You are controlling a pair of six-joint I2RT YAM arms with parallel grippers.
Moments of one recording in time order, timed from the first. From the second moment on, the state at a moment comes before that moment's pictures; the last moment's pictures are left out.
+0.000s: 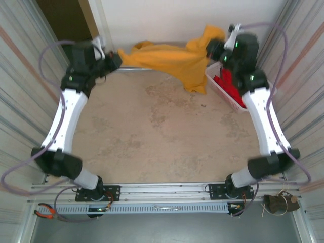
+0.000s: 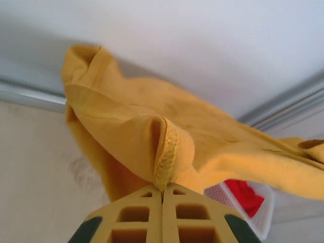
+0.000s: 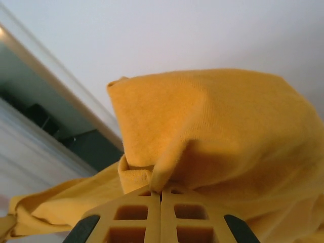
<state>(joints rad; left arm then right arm) -0.19 1.46 1.62 -0.55 0.29 -0.58 0.26 1.42 1.67 -0.42 -0.14 0.57</state>
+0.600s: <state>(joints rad) -0.36 1.22 0.81 -0.57 -0.02 -0.57 0.50 0.61 0.47 -0.64 0.23 0.85</state>
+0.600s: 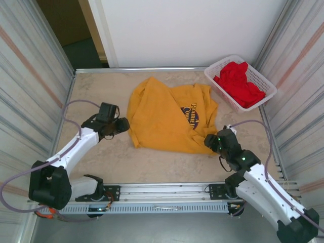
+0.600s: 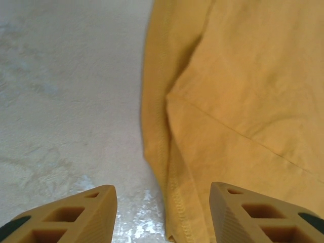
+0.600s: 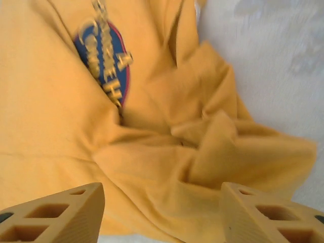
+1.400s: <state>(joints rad) -0.71 1.61 0.89 -0.72 -0.40 -0.82 0.49 1.07 0.51 -0.59 0.30 0.83</state>
